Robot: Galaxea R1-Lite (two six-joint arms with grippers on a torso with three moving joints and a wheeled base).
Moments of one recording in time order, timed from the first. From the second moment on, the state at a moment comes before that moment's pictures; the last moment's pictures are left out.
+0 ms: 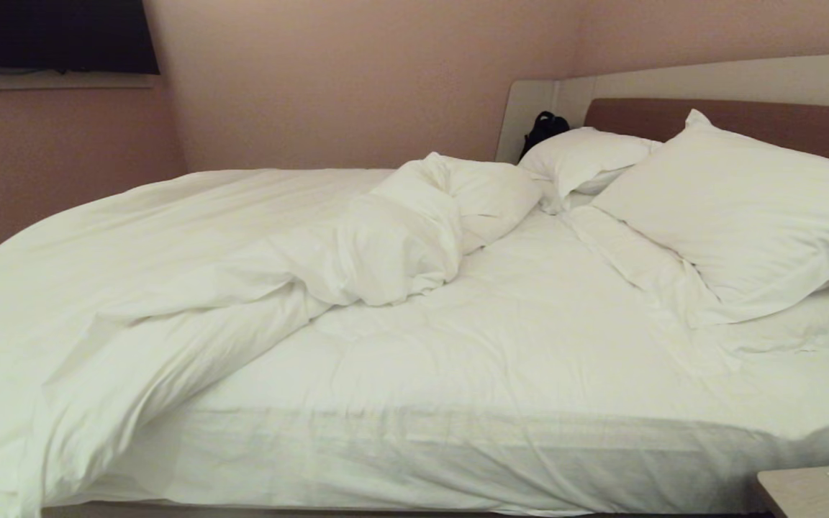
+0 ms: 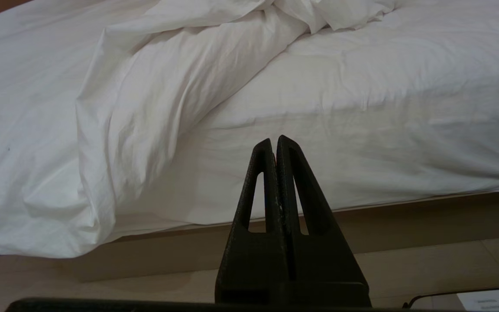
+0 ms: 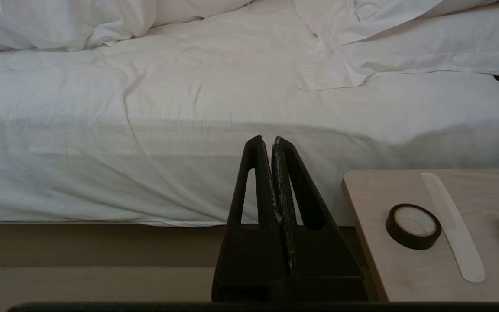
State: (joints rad) left arm -0.01 0.00 0.00 0.02 -0.05 0.12; right arm 0.00 0.00 0.00 0.00 0.01 0.00
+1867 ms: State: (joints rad) left arm -0.02 1.39 -0.89 -0.27 -0.22 -0.39; right arm 0.00 0.00 0.00 0.00 0.01 0.00
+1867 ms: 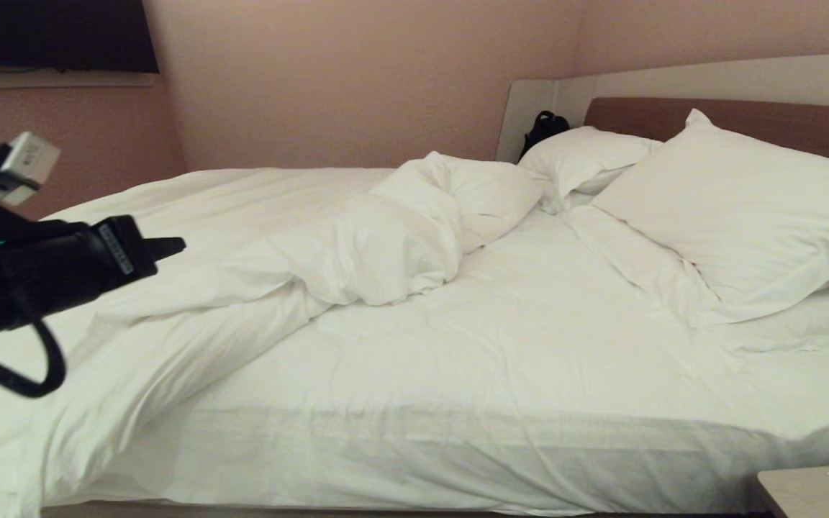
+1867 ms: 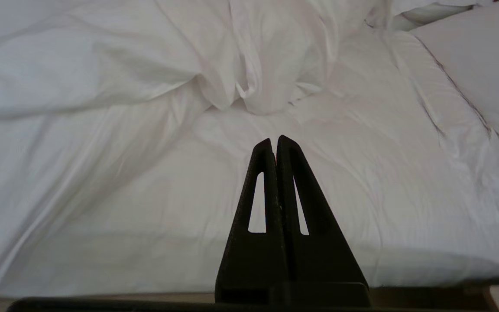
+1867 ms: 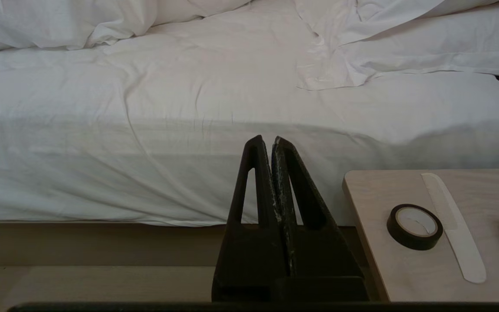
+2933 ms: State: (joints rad) left arm -0.05 2.14 -1.51 -0.14 -0.22 -0.42; right arm 0.00 0.00 0.00 0.00 0.01 0.00
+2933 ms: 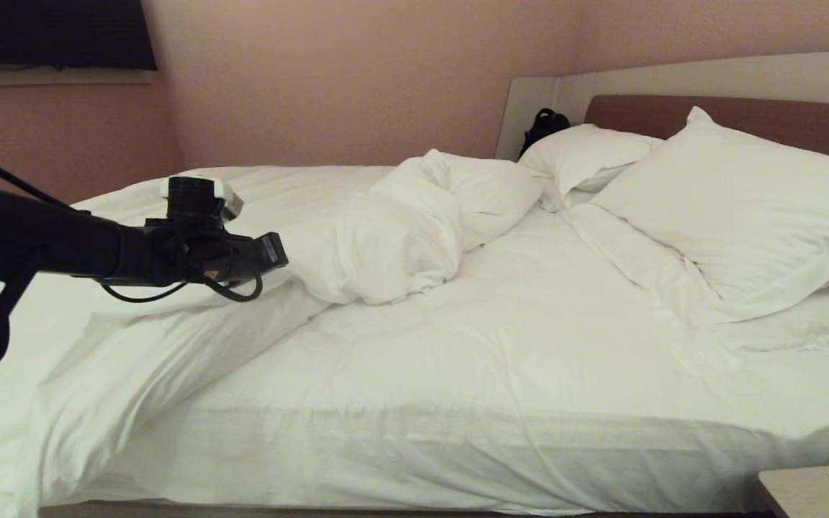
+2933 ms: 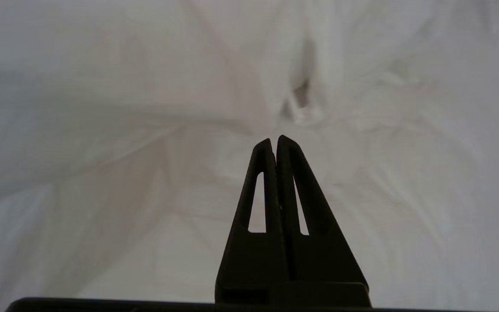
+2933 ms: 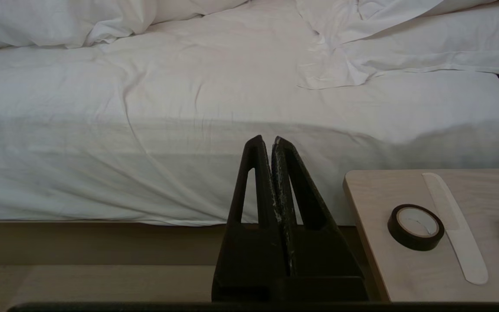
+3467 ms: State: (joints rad) left arm -0.07 2.21 -1.59 -0.08 -0.17 -0.43; right arm 0.00 0.00 0.00 0.00 0.01 0.00
